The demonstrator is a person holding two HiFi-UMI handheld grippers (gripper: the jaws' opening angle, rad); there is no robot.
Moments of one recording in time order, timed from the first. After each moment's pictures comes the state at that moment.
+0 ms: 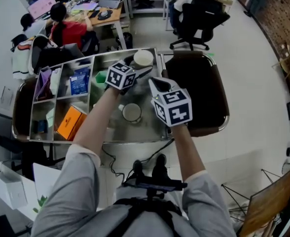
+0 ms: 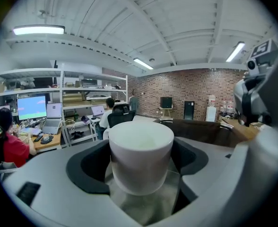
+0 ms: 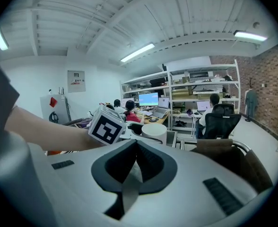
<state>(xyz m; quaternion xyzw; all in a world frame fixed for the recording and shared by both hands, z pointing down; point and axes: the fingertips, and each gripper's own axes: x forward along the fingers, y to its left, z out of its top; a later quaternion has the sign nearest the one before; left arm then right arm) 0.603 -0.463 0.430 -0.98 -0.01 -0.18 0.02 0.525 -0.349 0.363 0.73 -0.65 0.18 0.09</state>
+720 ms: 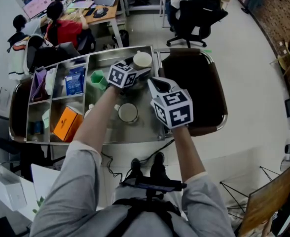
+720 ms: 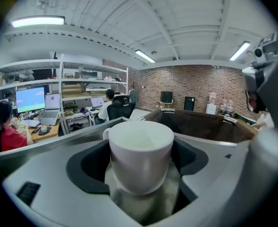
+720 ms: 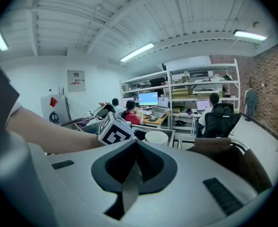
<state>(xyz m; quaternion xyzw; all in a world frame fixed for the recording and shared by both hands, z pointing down) 0.619 -0.462 0.475 -0.97 -0.02 -0.23 0.01 0.530 -0.341 0.365 0.73 -0.65 0.19 0.09</state>
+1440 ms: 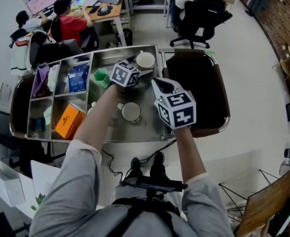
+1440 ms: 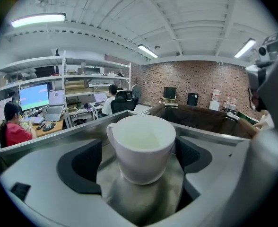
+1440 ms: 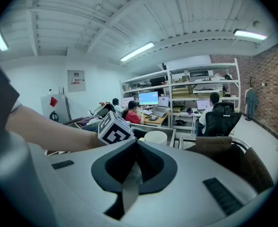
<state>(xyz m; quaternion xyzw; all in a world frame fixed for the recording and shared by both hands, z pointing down) 0.608 -0.474 0.487 -0.97 0.00 -0.26 0.00 0.528 -0.343 0.371 0.73 -0.65 0.19 0.09</state>
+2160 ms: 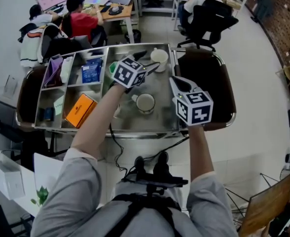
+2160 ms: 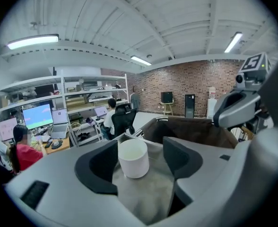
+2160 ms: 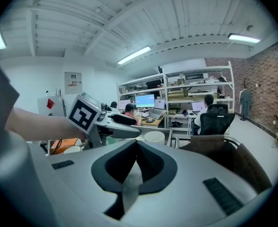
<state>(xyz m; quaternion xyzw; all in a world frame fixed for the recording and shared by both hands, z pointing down) 0.544 -0.441 0.390 -0.97 0.01 -0.21 0.06 0.518 -0.318 0.362 0.75 -0.64 0.18 0.08</state>
